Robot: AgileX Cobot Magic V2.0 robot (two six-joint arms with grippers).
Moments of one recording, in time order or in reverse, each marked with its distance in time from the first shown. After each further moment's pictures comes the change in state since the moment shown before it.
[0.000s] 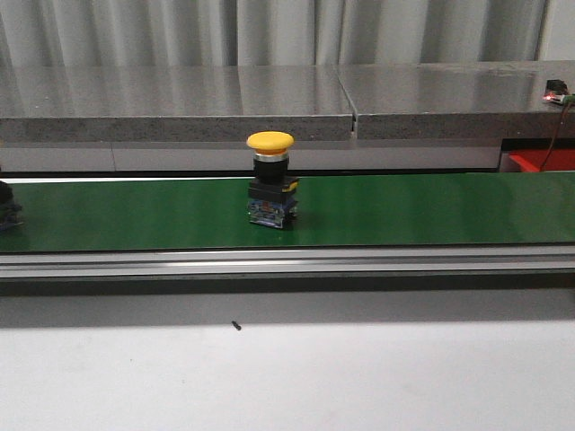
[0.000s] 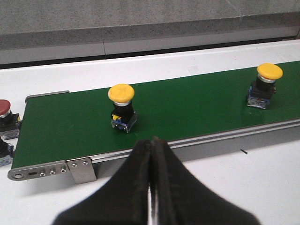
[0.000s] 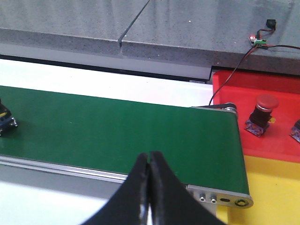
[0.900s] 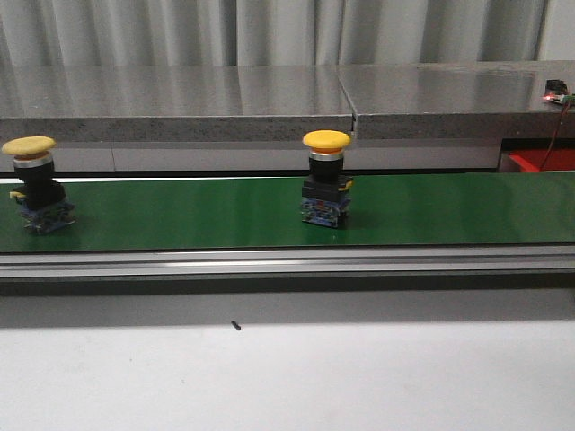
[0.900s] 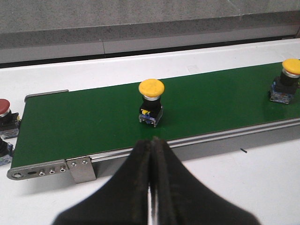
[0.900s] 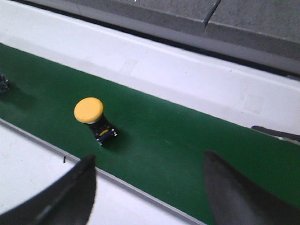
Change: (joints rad) left arm 0.000 0.000 0.000 0.000 0.004 0.000; right arm 0.158 0.638 -0.560 0.013 0.291 0.000
